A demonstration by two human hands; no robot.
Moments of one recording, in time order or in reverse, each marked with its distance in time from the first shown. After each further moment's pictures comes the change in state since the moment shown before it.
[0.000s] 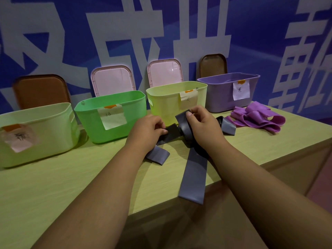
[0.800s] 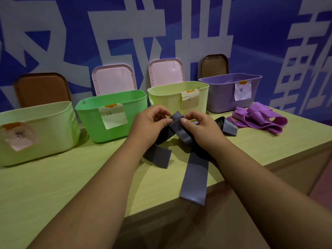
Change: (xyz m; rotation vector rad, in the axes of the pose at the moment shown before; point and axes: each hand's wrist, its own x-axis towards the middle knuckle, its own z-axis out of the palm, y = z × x) left_hand -0.005 0.015 -0.012 -0.443 0.094 0.020; right_hand -0.004 -0.004 -0.003 0.063 -0.169 -0.009
